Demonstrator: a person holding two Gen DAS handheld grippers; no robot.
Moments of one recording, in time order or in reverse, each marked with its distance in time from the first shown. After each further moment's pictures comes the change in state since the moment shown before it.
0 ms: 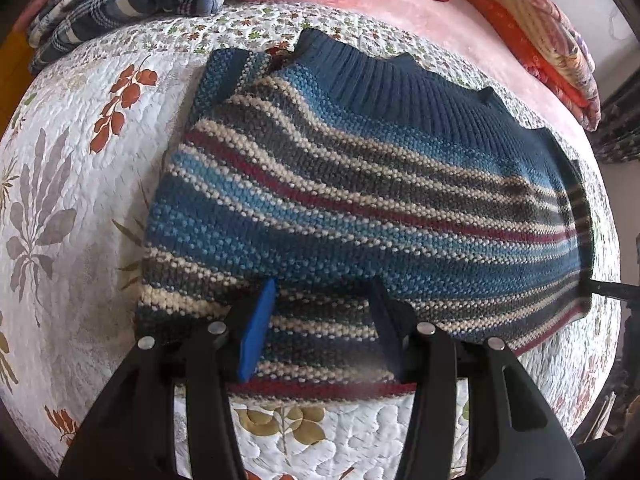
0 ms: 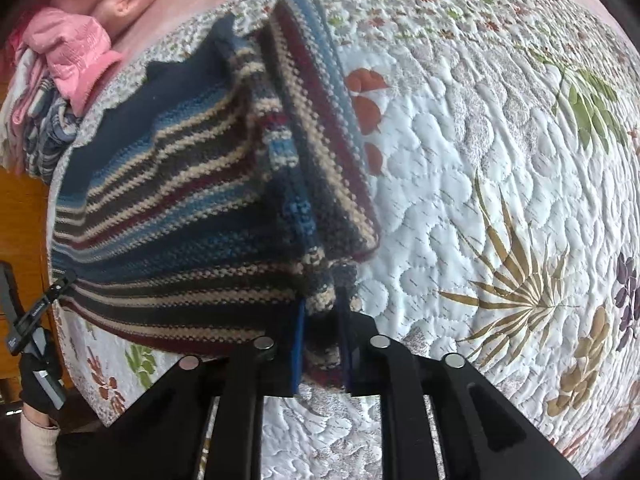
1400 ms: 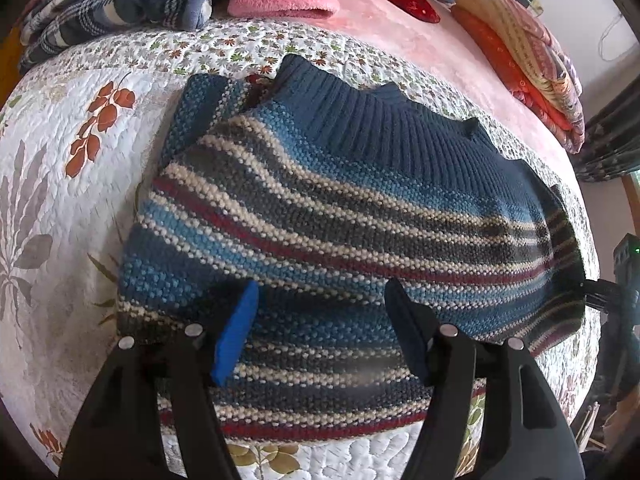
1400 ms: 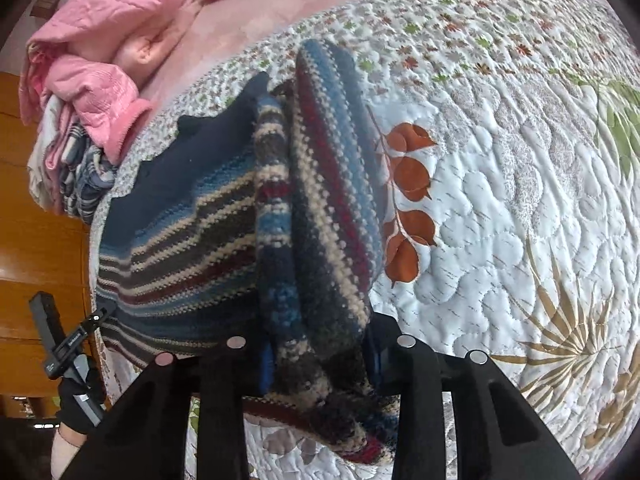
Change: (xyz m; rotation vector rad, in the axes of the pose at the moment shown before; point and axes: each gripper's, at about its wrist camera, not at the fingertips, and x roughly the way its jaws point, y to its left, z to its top) left arm 0.004 -0.001 0.017 -0.007 -0.044 -0.081; right arm 0.008 0.004 0.026 0.058 -0.091 0.157
